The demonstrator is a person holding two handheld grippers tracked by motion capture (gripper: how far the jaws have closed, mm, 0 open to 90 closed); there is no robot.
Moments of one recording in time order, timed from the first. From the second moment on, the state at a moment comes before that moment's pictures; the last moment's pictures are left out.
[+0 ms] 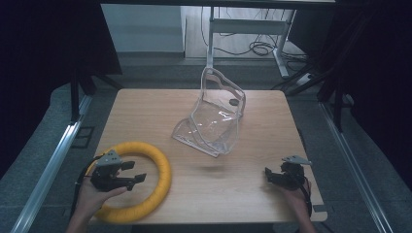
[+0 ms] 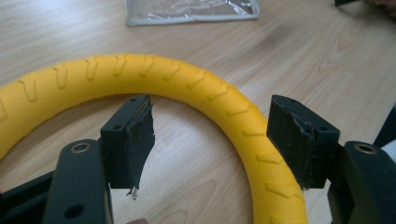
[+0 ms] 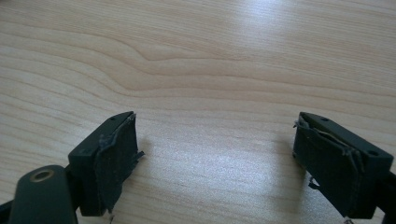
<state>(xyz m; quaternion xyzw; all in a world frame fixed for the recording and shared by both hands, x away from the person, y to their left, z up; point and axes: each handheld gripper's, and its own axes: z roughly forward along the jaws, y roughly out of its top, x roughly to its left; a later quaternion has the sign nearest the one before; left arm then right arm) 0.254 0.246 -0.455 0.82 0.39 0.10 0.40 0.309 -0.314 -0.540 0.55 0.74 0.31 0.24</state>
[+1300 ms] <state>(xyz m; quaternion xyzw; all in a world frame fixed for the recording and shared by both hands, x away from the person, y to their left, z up) 0.213 0.203 -0.509 0.92 0.32 0.00 0.20 0.309 -0.315 -0.540 0.55 0.73 0.31 0.24</state>
